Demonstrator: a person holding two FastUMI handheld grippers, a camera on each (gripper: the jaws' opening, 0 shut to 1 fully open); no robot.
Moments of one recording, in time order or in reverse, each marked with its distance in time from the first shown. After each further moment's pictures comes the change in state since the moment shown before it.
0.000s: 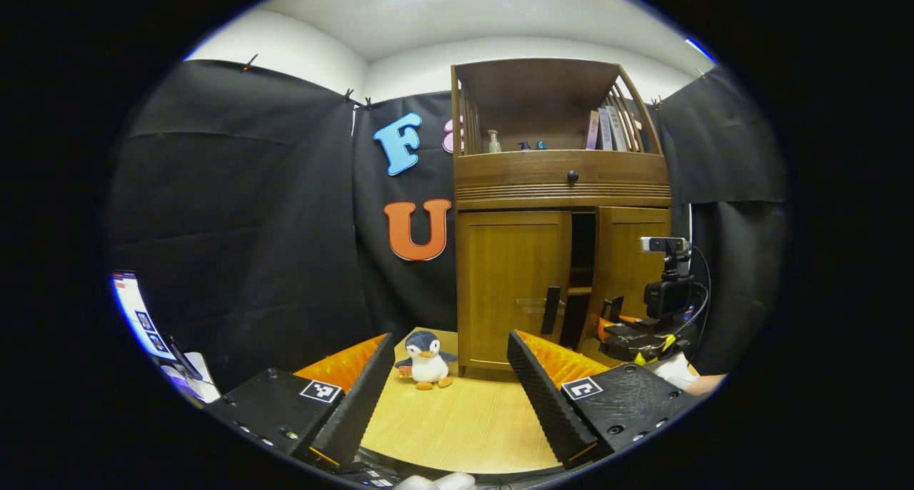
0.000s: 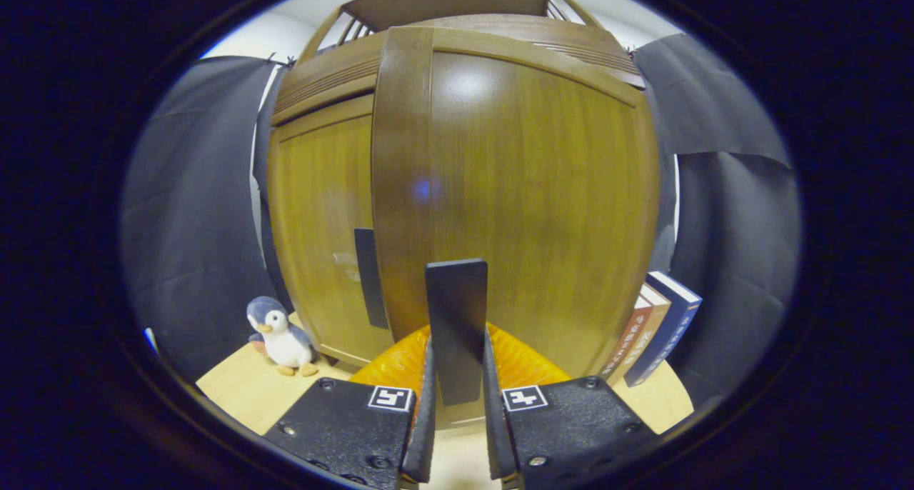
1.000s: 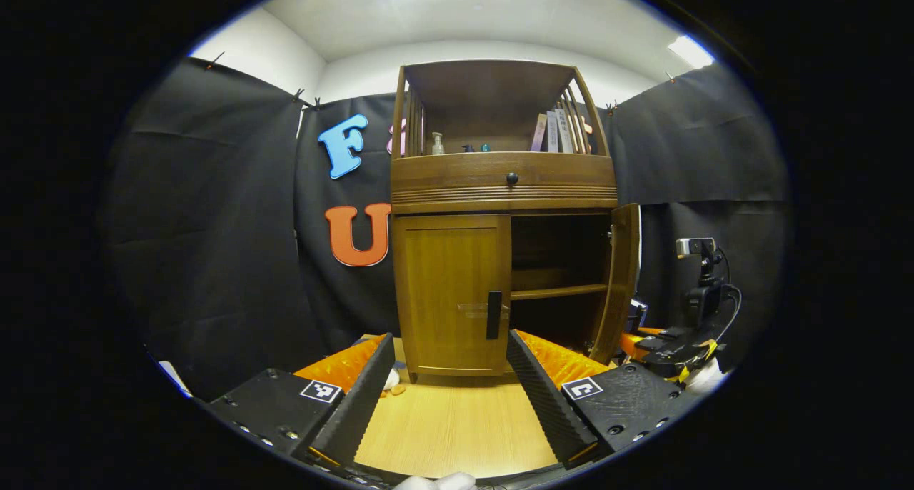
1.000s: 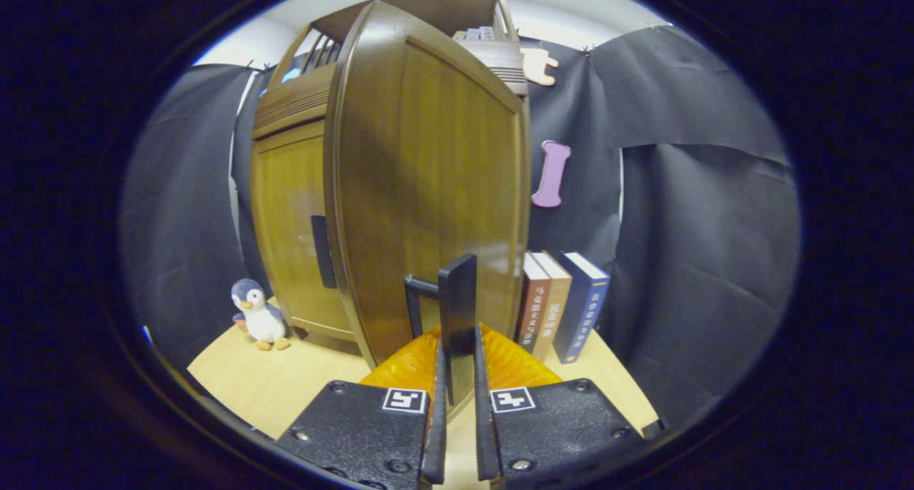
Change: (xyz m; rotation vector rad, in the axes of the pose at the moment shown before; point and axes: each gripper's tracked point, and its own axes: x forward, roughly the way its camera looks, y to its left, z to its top) left arm 0.008 -0.066 0.007 0.013 -0.024 -0.233; right arm -0.109 -0.115 -0.022 0.038 0.017 -0.160
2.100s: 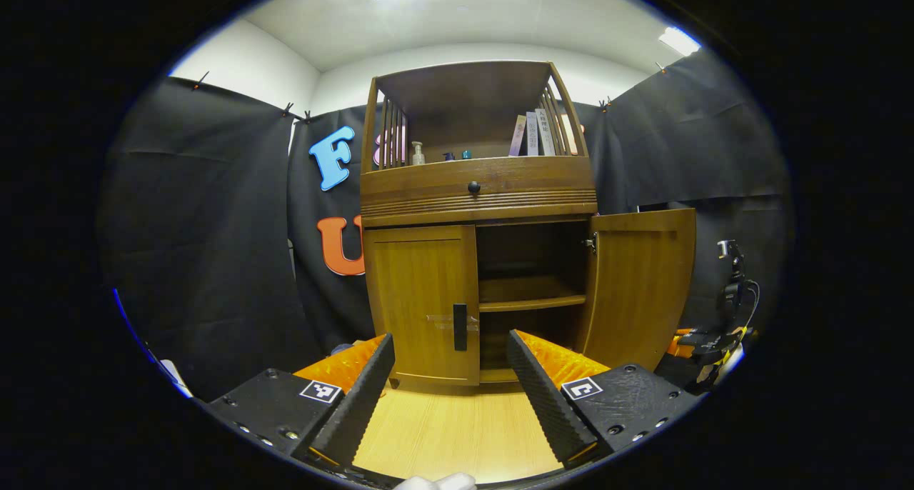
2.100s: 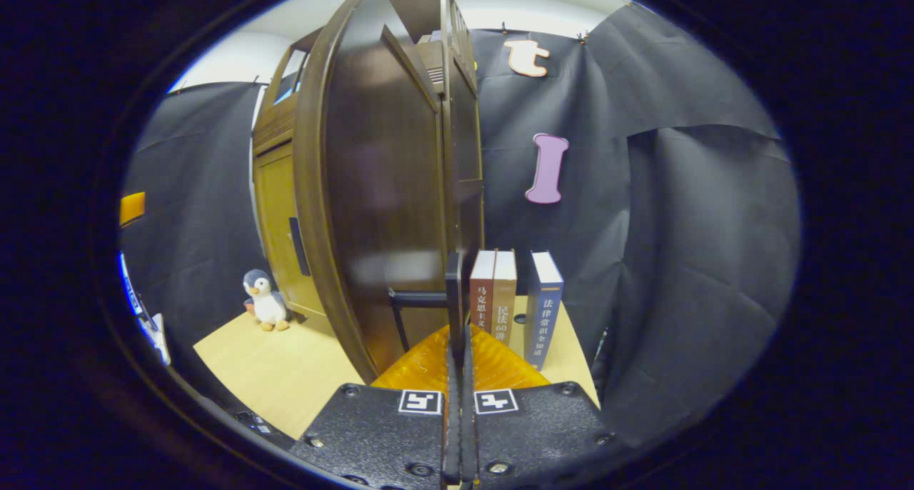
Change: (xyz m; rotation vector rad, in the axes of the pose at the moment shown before) left arm 0.008 -0.093 0.016 0.020 -0.013 0.083; right arm 0.003 -0.130 0.007 -0.039 0.023 0.229
